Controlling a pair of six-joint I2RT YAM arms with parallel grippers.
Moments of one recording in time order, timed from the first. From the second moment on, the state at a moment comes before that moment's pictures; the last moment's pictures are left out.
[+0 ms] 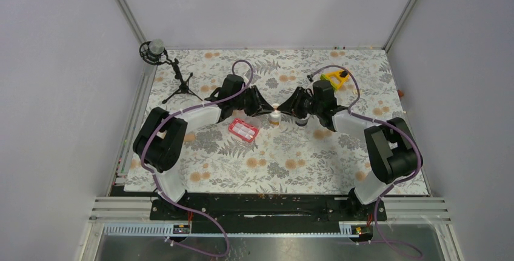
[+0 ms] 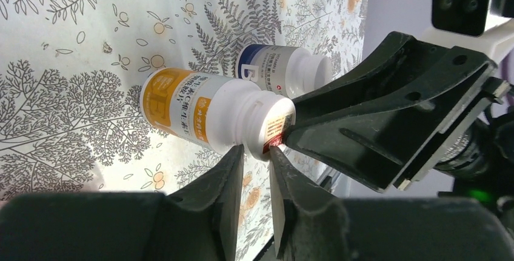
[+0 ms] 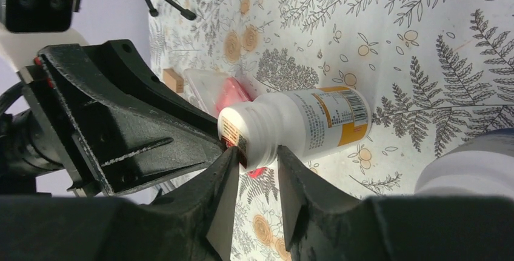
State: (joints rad) left arm -0.52 1.79 1.06 0.12 0.49 -0.94; right arm 0.37 1.64 0.80 0.32 -0.47 0.88
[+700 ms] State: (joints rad) left arm -0.54 1.81 1.10 0.14 0.48 -0.90; right arm 0.41 1.68 0.88 0.07 -0.54 0.75
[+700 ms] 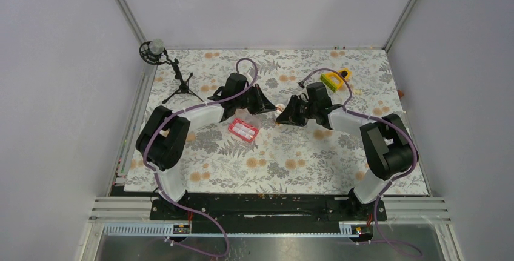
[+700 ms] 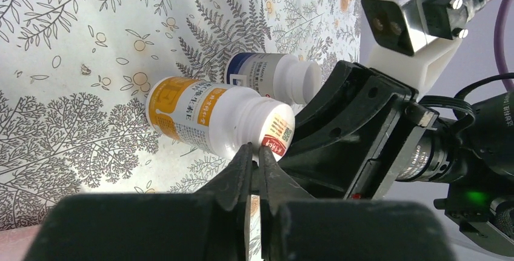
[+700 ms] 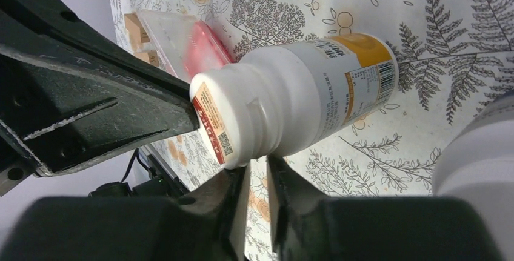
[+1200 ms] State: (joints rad) left arm -0.51 1.77 1.11 -0.02 0.43 -0.83; right arm 0.40 1.54 0.98 -0.16 -0.46 0.73
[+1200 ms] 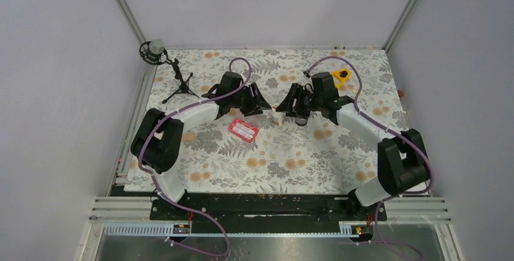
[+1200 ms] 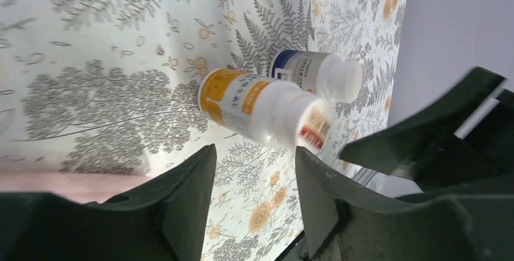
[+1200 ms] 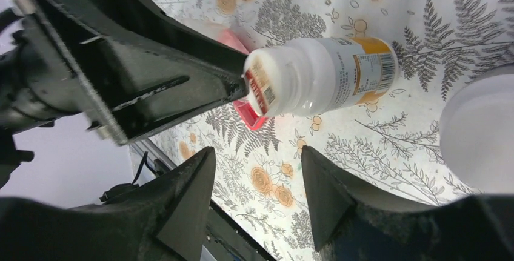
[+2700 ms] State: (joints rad) left arm -0.42 1.12 0.87 -0.19 0.11 -0.49; right arm 0.47 1.69 1.22 -0.59 0.19 0.43
